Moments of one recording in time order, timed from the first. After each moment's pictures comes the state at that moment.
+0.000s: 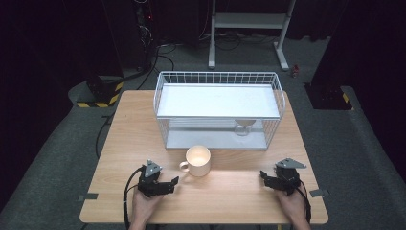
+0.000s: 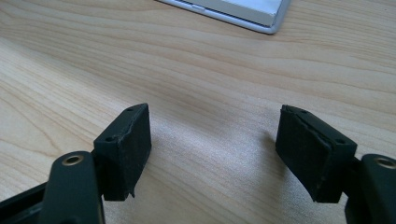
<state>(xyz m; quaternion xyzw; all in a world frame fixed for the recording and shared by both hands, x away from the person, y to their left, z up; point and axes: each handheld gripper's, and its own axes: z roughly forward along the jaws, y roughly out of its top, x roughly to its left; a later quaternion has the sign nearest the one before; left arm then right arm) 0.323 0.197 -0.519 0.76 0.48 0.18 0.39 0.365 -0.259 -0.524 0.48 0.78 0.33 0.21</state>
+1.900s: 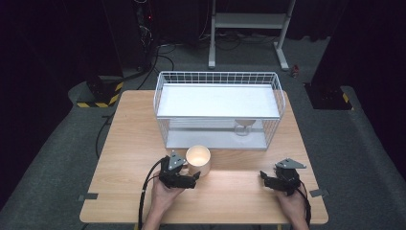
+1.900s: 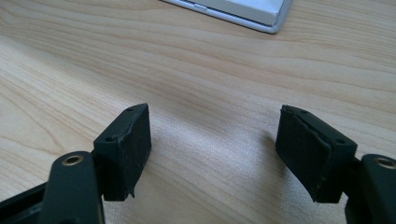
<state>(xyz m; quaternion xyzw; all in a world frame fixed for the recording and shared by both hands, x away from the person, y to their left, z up) 0.351 0.132 -0.495 0.79 0.41 0.19 0.41 0.364 -0.258 -0.523 0.48 0.79 0.33 0.21</state>
